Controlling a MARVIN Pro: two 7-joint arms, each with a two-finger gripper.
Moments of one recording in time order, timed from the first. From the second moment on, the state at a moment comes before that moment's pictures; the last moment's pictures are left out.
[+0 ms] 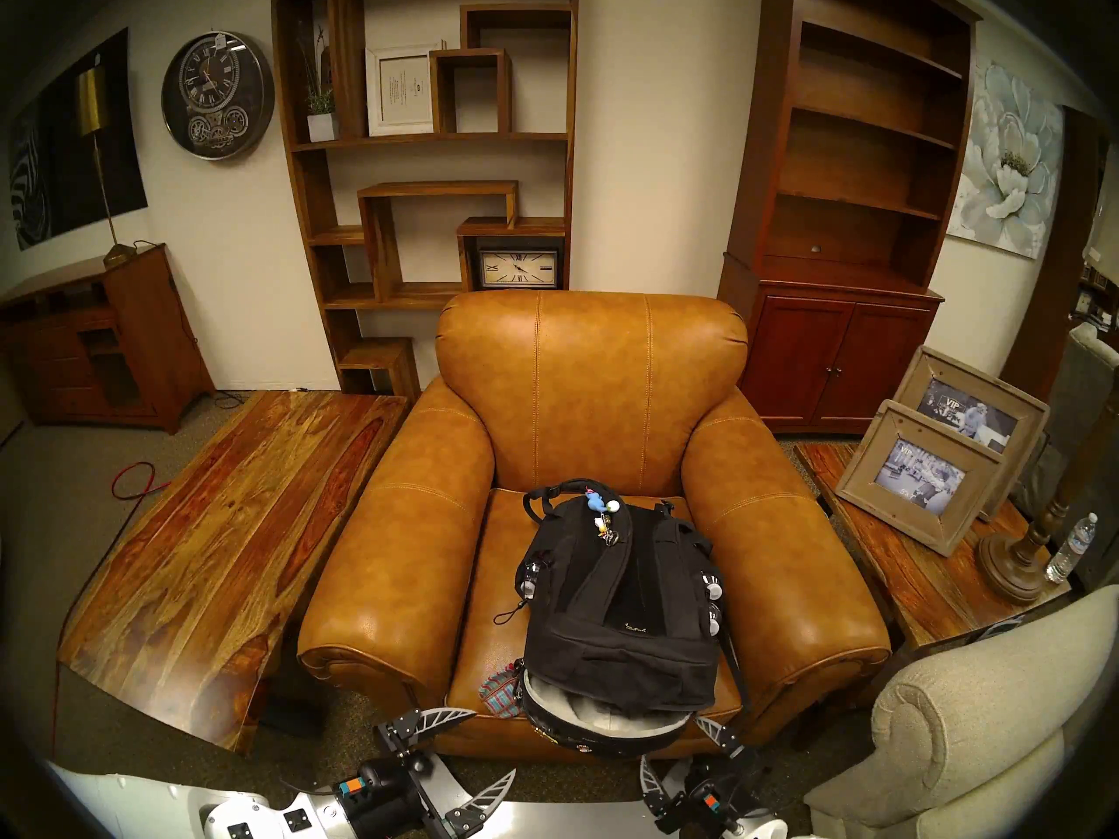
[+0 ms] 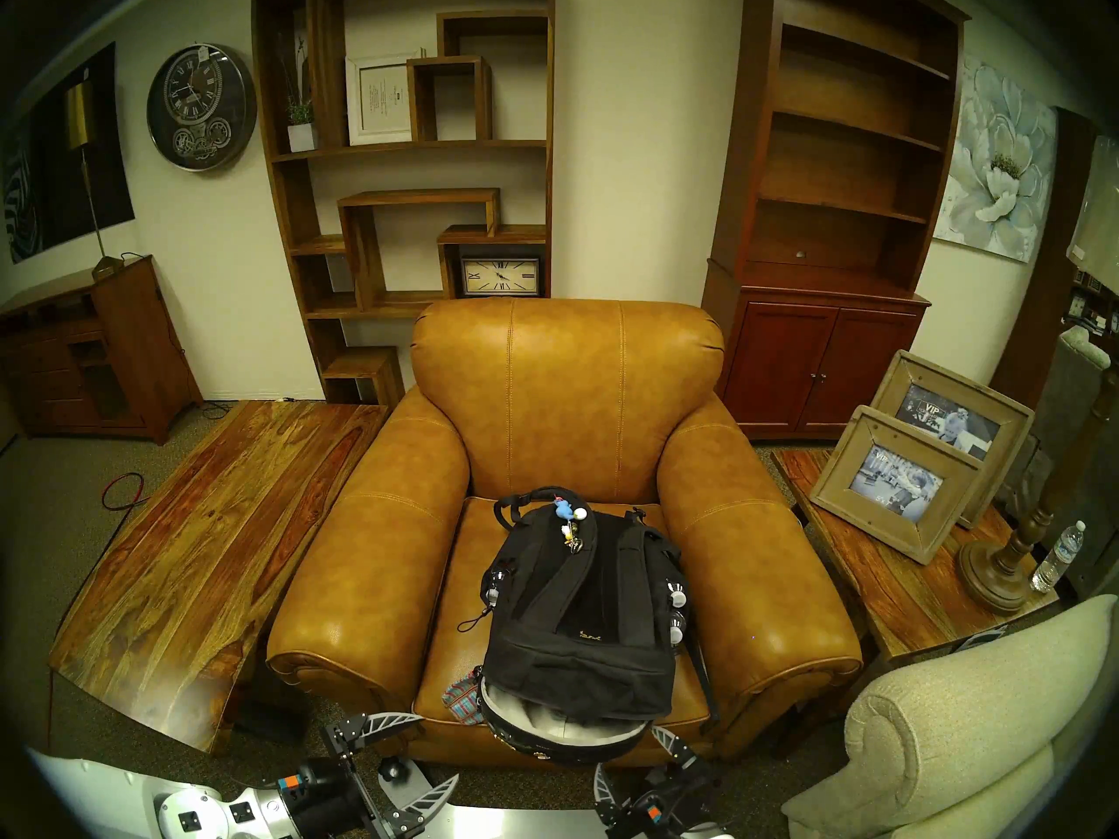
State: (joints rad) left arm 1.96 -0.37 -0.65 -1.94 -0.43 -0.59 0.10; right arm -2.03 -0.79 0.75 -1.70 -0.01 -0.15 -0.54
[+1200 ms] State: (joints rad) left arm 1.96 -0.28 -0.65 -2.01 -0.47 -0.44 0.06; right arm -2.32 -0.55 0.78 -2.20 -0.02 0.14 -0.82
